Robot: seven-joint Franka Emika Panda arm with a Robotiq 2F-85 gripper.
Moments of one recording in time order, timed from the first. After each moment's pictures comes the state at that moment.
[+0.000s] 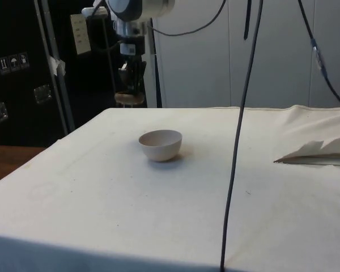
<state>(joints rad) -0.02 0.57 -0.30 -1.68 0.22 2.36 -0.34</state>
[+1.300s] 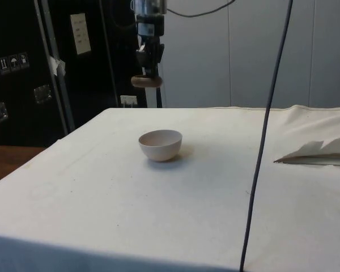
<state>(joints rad) 0.00 0.28 -0.30 -1.98 0.12 2.40 -0.27</state>
